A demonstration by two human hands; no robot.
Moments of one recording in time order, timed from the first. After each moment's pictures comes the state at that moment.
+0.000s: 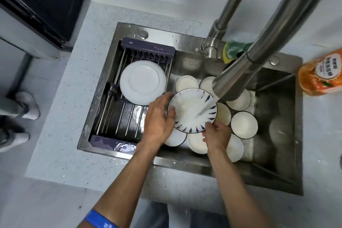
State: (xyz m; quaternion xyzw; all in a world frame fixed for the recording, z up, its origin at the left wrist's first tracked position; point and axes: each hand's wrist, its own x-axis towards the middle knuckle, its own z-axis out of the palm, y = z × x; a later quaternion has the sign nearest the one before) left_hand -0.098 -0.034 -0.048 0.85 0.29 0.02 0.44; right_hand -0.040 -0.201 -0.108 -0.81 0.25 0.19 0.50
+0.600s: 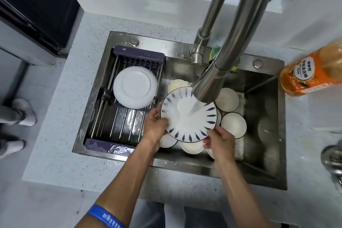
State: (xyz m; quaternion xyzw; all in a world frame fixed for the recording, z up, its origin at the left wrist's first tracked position) left_hand -0.088 -0.060 -0.034 0.51 0.52 -0.03 0.68; right_hand -0.044 -0.236 -0.041 -0.75 0.25 0.23 0.57
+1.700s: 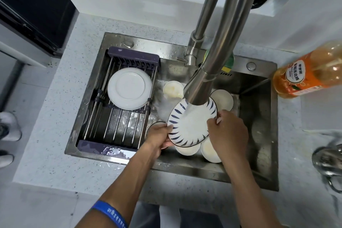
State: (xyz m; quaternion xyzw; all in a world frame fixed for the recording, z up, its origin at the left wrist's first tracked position) left_hand -0.085 -0.086 -0.064 0.41 0.54 -0.15 0.72; right_hand -0.005 -0.235 0.029 -0.98 -0.01 0.14 0.17
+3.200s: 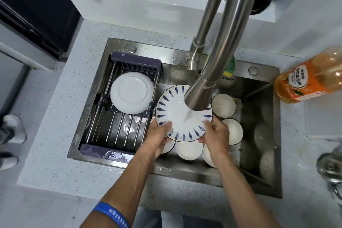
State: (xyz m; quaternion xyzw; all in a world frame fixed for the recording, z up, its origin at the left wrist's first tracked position) left_hand -0.077 -0.087 -0.052 0.37 0.50 -0.01 0.78; right_hand -0.010 -0.226 -0.055 -0.81 0.16 0.22 0.52
